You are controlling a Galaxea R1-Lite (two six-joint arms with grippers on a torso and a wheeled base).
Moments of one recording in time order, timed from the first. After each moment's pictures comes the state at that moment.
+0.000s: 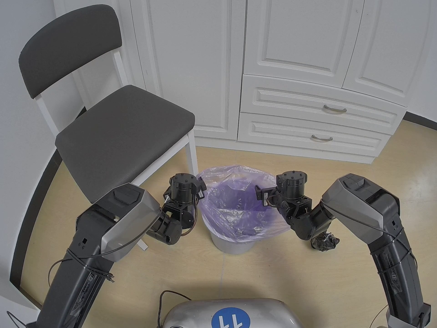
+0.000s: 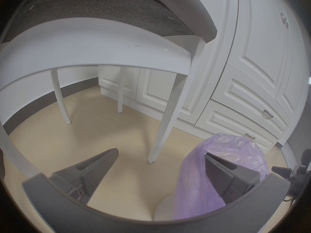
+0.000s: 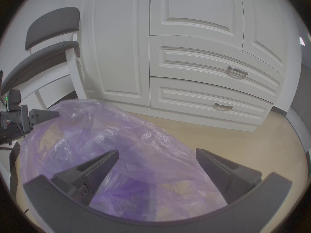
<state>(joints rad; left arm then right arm) -0.45 2.76 -1.64 -0.88 0.49 -0.43 0.39 2.67 -1.48 -0.95 -0.30 0.01</state>
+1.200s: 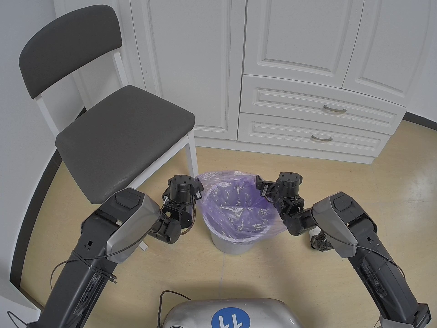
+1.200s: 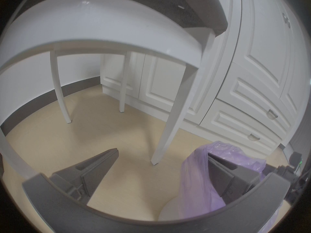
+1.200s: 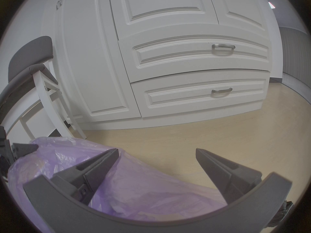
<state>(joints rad) -0.43 2.83 -1.74 -0.85 0.49 -0.43 0.34 2.98 -2.00 -0.84 -0.28 0.24</state>
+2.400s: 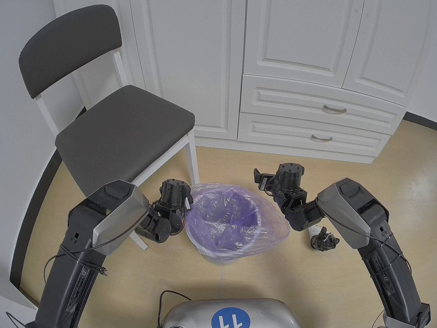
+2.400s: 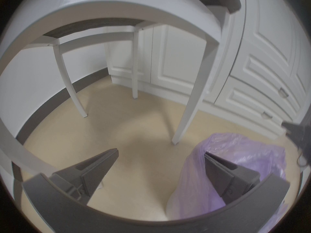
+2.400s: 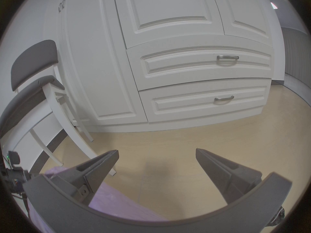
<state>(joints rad) -0.39 2.74 -1.57 -0.70 0.49 -0.42 0.37 2.81 -1.79 -0.90 -0.29 0.24</state>
